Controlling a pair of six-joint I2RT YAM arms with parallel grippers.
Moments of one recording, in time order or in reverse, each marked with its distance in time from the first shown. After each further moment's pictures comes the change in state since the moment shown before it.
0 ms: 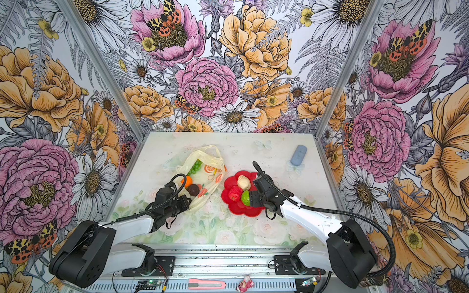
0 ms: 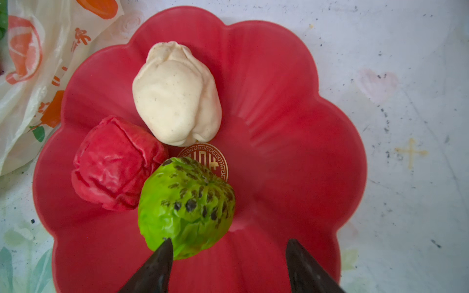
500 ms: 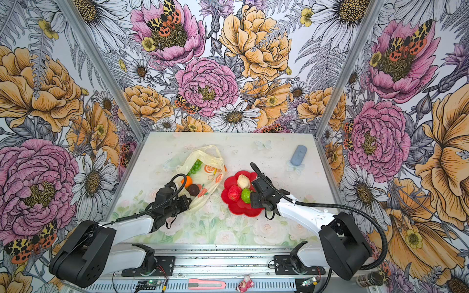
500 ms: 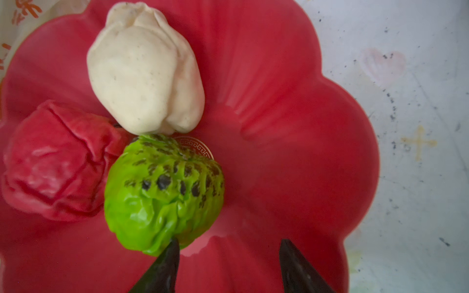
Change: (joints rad) left arm 0.000 0.005 0.000 0.005 0.001 0.008; right arm 0.000 0.083 -0.003 0.026 0.027 0.006
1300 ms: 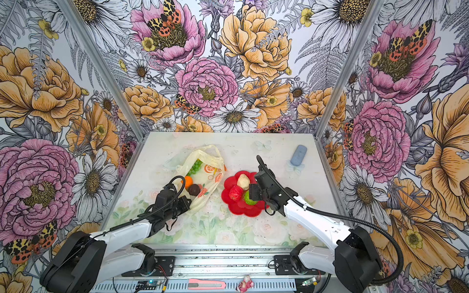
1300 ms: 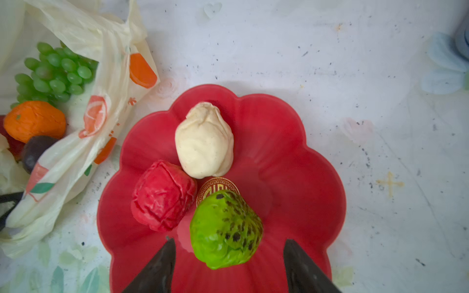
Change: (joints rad) left arm -0.078 -0.167 -0.012 -0.121 -0.105 -0.111; right arm 0.012 -0.143 0.099 -0.018 -0.001 0.019
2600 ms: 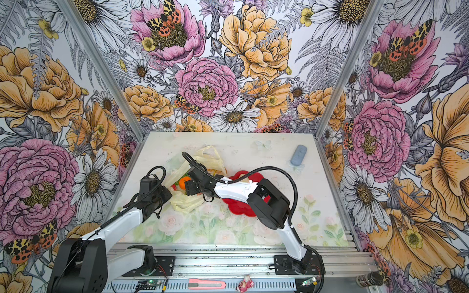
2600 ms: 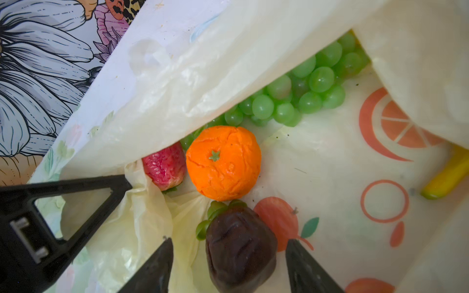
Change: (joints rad) left arm 0.344 0.019 0.154 -0.252 -0.093 0.100; right arm 0.353 0.969 0.813 0.229 -0.124 0.026
